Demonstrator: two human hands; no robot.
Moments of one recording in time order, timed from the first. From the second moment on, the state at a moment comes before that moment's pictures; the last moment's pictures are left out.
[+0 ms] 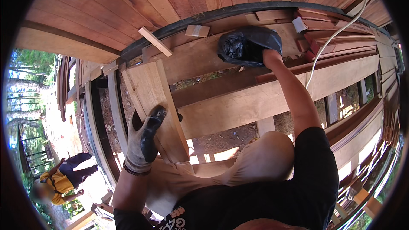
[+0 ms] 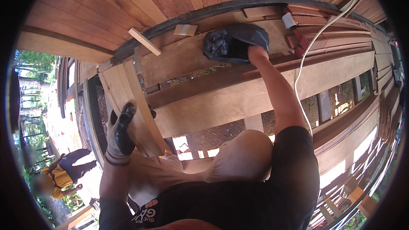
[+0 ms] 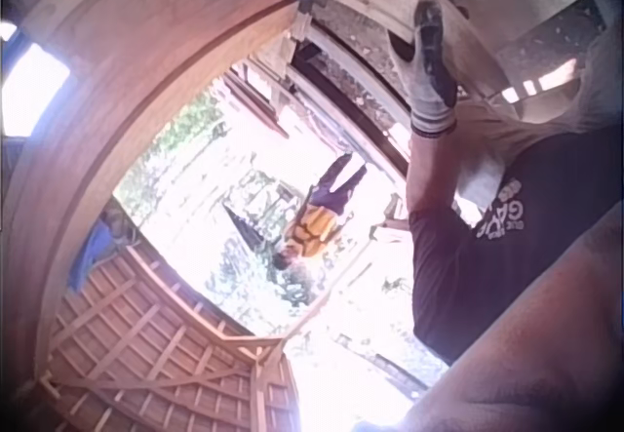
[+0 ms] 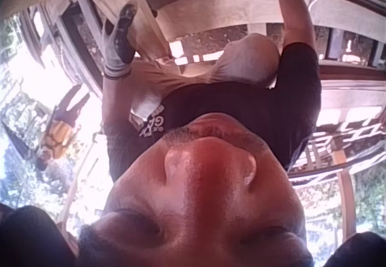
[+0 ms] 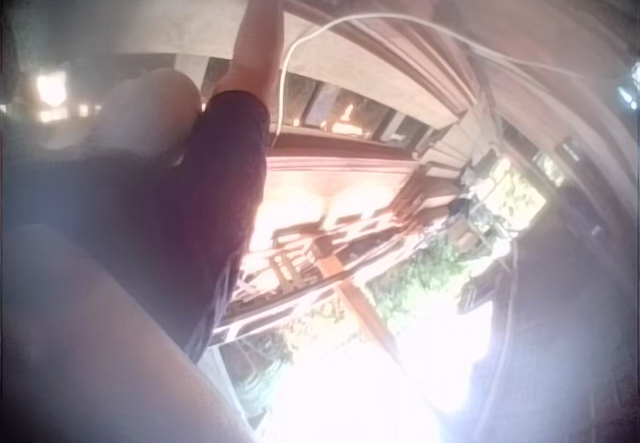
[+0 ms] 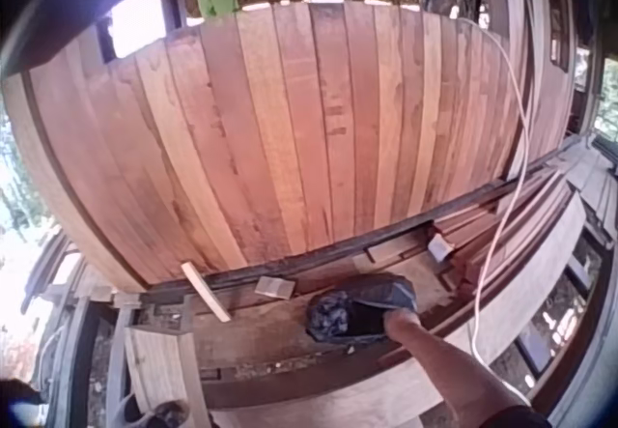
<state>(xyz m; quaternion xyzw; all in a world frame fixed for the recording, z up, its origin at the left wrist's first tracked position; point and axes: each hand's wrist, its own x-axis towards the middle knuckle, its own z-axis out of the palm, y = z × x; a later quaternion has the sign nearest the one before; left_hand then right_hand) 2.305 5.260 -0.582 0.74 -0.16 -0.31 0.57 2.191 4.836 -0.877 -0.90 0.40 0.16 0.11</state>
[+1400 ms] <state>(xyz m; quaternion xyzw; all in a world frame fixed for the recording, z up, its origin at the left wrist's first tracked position) 2.367 5.141 -0.771 0.84 -0.51 -0.19 -0.07 2.185 4.843 -0.881 -0.89 0.40 -0.09 0.20</state>
